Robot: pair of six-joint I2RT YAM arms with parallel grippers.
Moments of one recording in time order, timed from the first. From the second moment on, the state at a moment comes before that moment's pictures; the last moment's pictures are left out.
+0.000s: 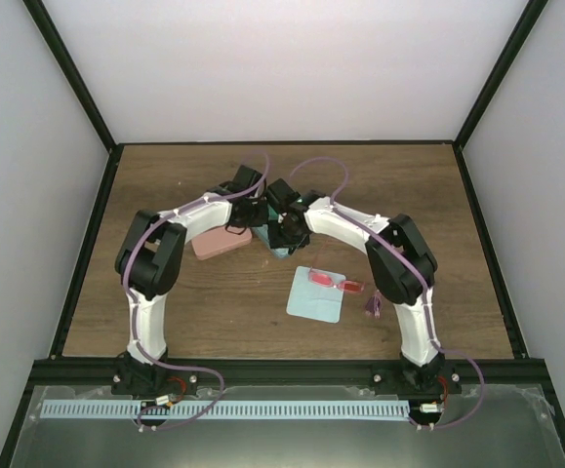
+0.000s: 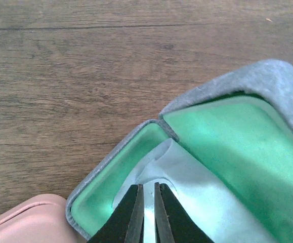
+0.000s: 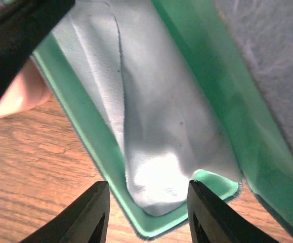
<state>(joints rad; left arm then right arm) -0.48 2.04 1.43 -0.45 0.04 -0.48 0.73 2.05 1.57 -0.75 -0.05 0.60</state>
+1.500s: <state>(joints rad) -0.48 1.77 1.28 -0.38 0.06 -0.52 0.68 1.53 1.21 -0.65 0.08 0.73</state>
